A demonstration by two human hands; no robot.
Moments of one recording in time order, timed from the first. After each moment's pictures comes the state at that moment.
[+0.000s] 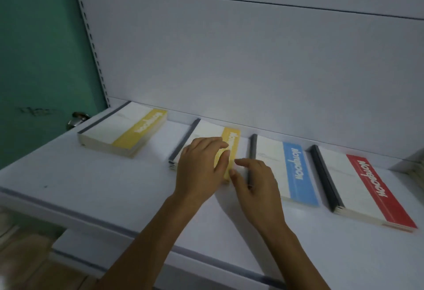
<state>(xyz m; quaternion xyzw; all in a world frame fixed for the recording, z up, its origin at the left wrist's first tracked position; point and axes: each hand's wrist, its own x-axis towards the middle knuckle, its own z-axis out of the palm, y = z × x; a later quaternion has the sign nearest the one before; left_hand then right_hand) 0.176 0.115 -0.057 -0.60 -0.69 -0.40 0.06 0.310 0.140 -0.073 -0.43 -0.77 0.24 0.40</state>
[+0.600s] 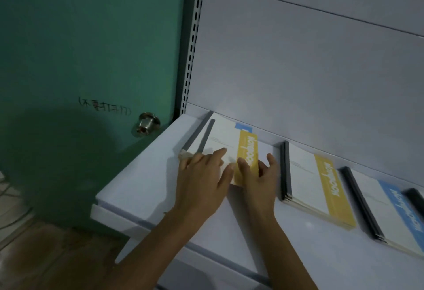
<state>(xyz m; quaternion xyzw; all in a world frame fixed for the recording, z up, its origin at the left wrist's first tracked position) -0.060 0.038 -0.078 -0.55 -0.75 -0.36 0.06 0.043 0.109 -0.092 -0.48 -0.59 0.44 0.48</state>
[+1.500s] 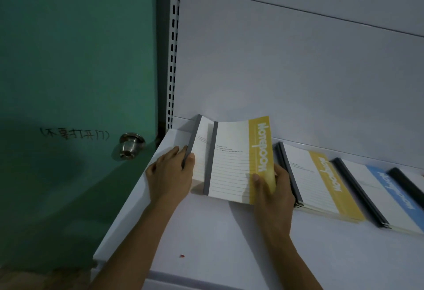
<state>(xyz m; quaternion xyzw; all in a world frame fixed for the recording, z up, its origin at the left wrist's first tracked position) -0.161 0.085 -0.090 -0.48 -0.79 -0.37 -0.06 0.039 0.101 -0.095 -0.50 -0.62 0.27 0.54</state>
